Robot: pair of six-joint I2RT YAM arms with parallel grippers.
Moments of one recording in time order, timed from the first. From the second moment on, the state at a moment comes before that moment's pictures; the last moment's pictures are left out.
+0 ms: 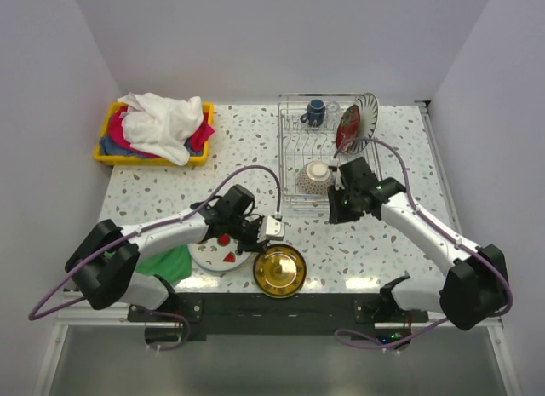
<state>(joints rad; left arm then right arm) -0.76 1.41 0.73 -0.34 0.66 0.64 0.47 1.27 0.94 -0.75 -0.07 0.28</state>
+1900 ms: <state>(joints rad) -0.89 1.27 0.73 -0.40 0.34 0.64 0.74 1.29 0.70 -0.47 -0.21 0.42</state>
